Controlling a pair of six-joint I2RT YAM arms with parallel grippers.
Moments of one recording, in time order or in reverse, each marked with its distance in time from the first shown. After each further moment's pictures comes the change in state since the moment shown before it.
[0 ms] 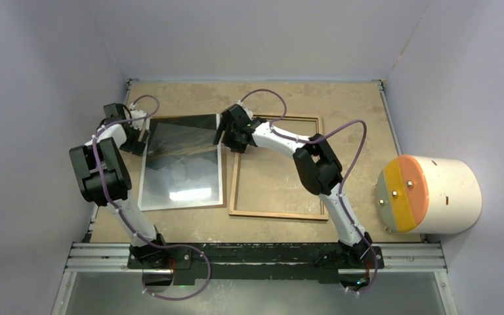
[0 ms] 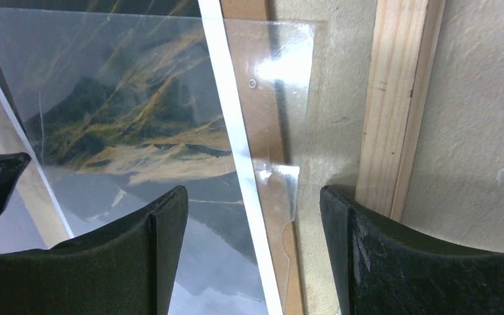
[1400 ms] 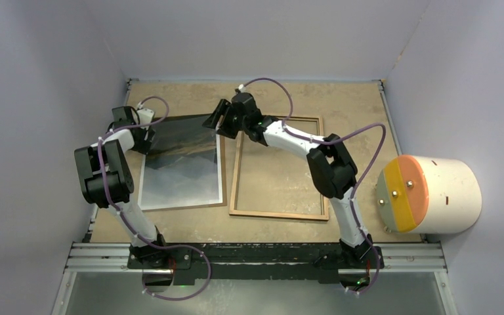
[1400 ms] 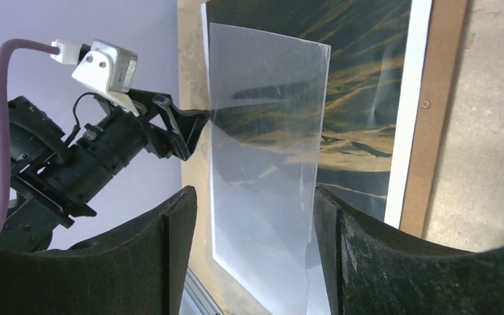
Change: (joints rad) left arm -0.063 -0.028 -0.102 0.189 -0.002 0.002; right arm -0.025 -0.156 -0.149 0.373 -0.212 0.067
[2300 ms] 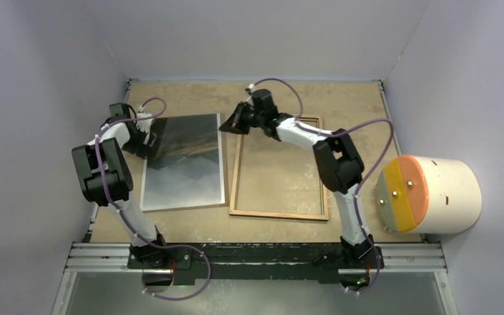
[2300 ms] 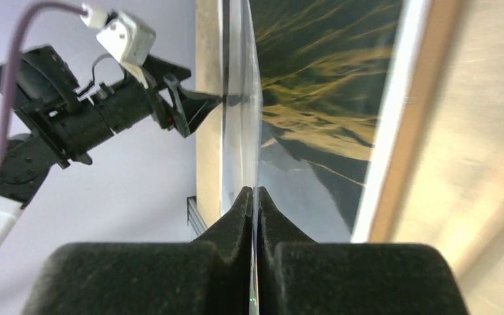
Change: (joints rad) left arm 0.020 0.017 0.104 -0.225 0.022 0.051; right arm -0.087 0.051 -0.047 0.137 -0.288 -0.015
